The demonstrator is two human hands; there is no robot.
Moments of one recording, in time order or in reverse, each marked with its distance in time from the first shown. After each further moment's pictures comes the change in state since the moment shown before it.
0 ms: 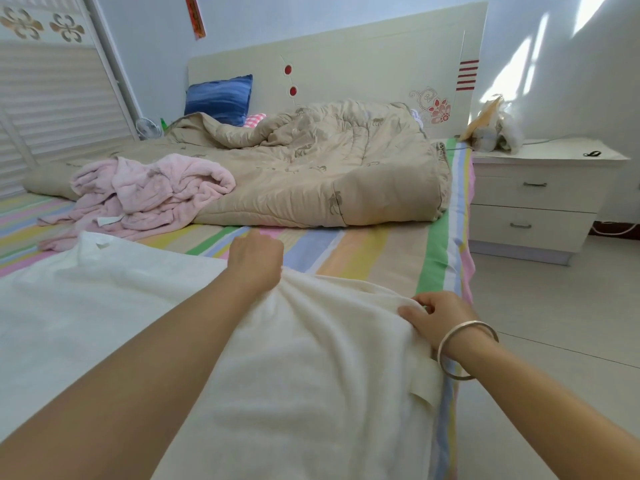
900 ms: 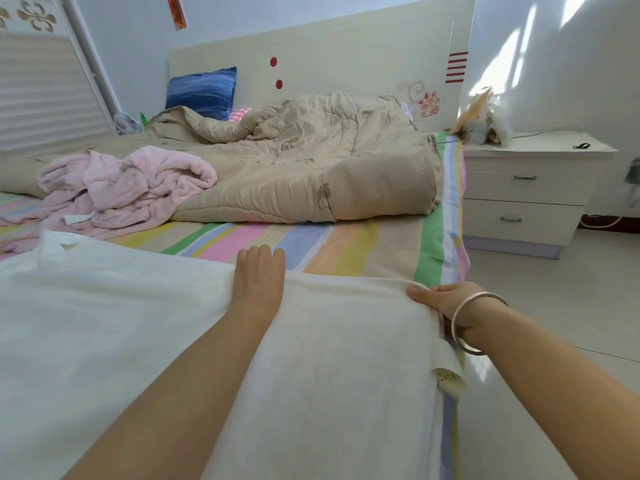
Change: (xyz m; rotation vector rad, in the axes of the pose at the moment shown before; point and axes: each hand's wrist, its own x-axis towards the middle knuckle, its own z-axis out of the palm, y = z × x) left_hand 0.008 0.039 0.057 -0.040 0.261 -0.065; right_hand 0.039 0.018 -0.009 0.598 -0.070 0.332
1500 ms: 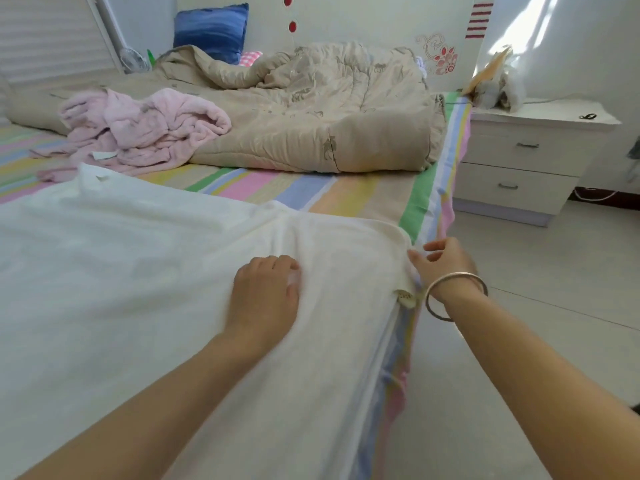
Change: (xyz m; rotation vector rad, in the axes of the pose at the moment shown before) left_hand -0.167 0.012 -0.076 -0.563 0.005 -0.031; right_hand -0.061 0.028 -0.006 -0.347 0.290 -0.229
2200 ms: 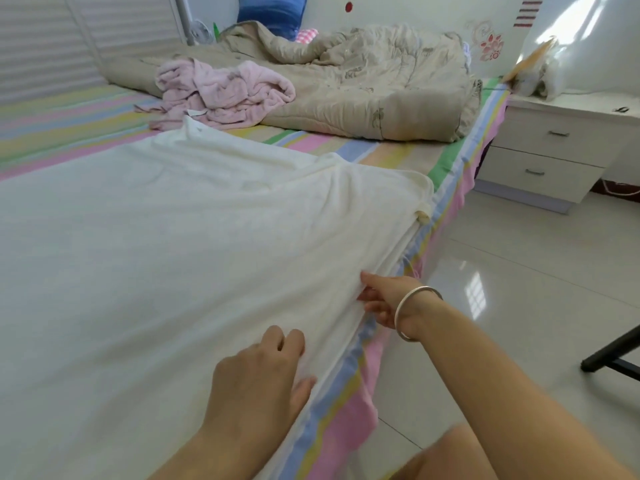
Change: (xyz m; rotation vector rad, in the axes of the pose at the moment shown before) left_hand -0.296 0.056 -0.169 0.178 -0.325 -0.017; right_hand -0.267 -0.018 -0.006 0.451 -0.646 0.389
